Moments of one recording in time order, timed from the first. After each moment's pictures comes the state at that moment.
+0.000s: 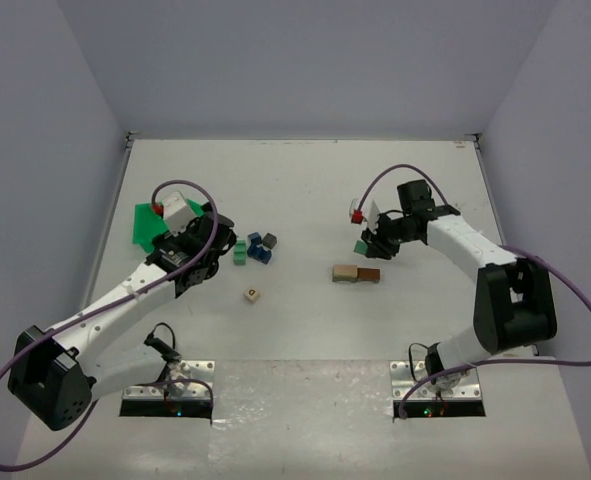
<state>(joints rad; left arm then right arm) -0.54 1.06 0.76 -0.56 -0.83 -0.97 0.19 1.52 0.92 -0.50 -0.59 -0.93</state>
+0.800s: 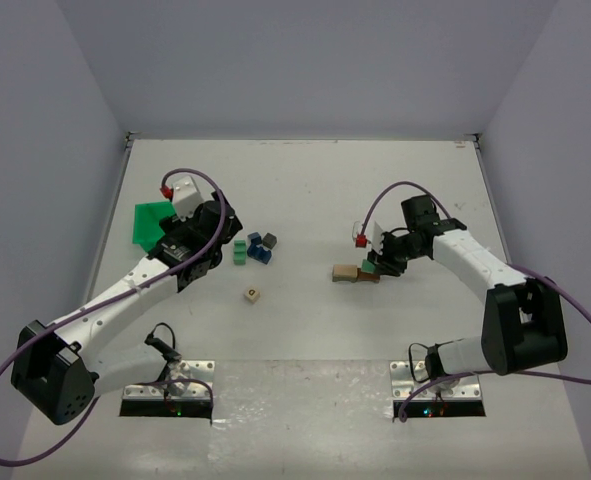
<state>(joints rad) -0.54 1.11 0.82 -0.41 -0.78 -0.78 0.19 1.39 0.80 -0.61 -0.57 -1.09</state>
